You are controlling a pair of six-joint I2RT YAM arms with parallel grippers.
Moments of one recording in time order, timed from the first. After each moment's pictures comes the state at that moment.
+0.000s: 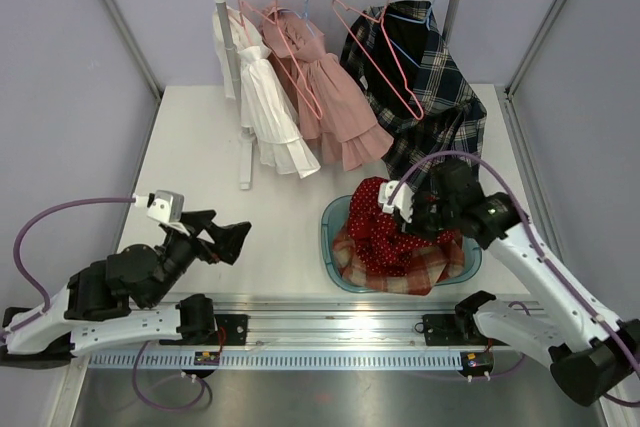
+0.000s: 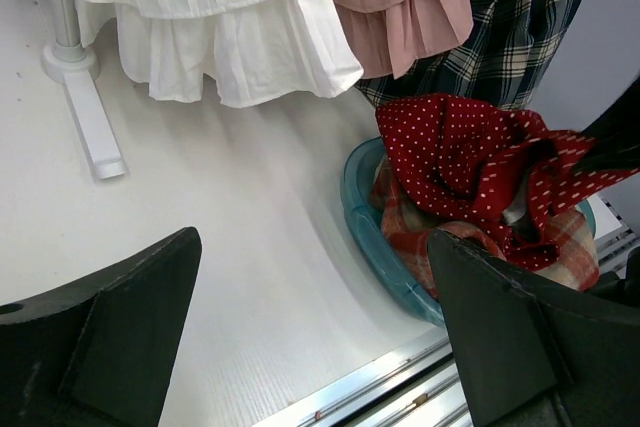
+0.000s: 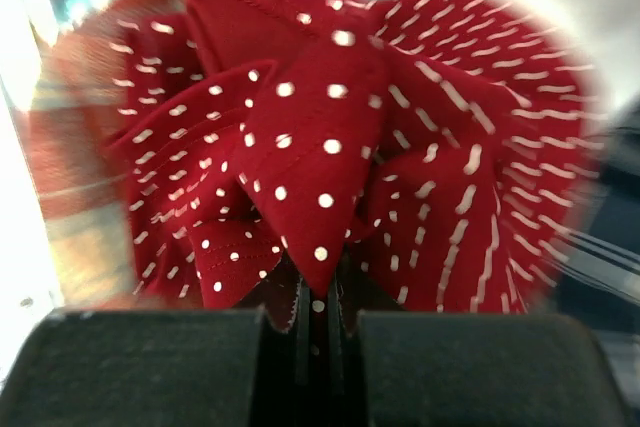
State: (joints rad) left arm -1.35 0.26 0.83 -0.74 -0.83 -0.47; right arm 0.51 0.96 1.03 -0.94 -0.46 -0.76
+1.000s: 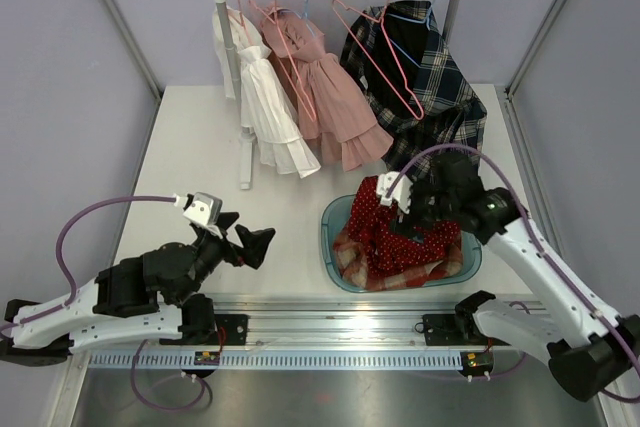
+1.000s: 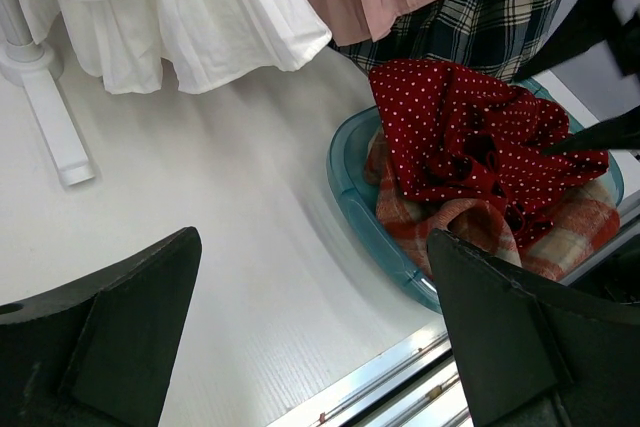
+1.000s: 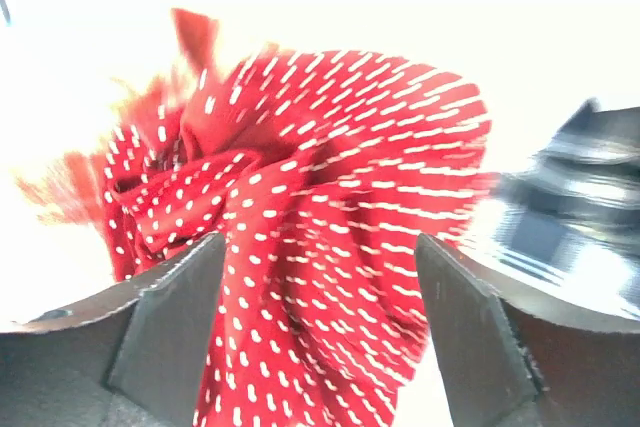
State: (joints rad) left arm -1.35 0.37 0.74 -0.59 -0.77 -0.41; right arm 0.50 1.02 0.96 -0.82 -0.44 -0.80
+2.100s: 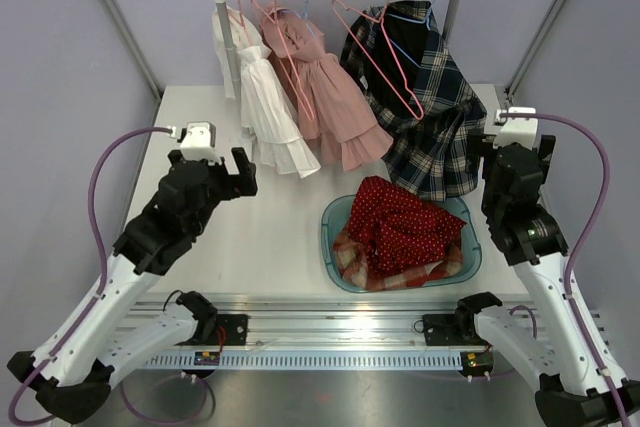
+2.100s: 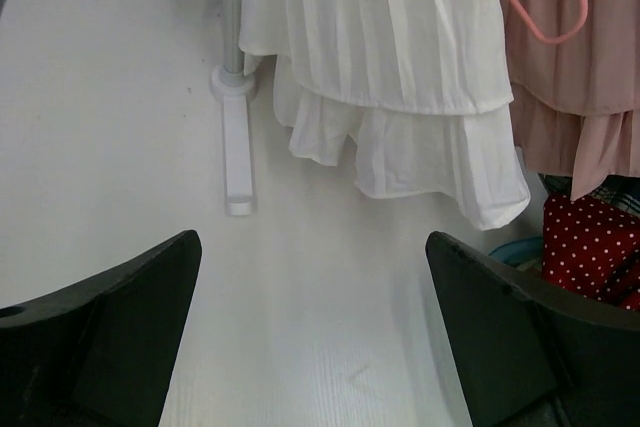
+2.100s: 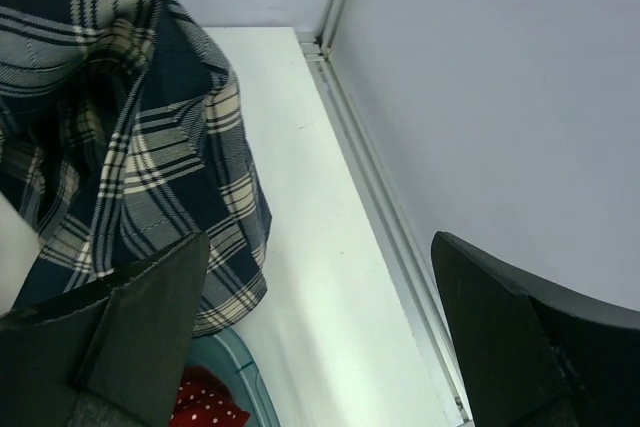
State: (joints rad) left arm -0.65 0.77 1.04 -0.58 -0.51 -0.33; right arm 0.26 0.80 1.01 -0.40 0.61 -0.13
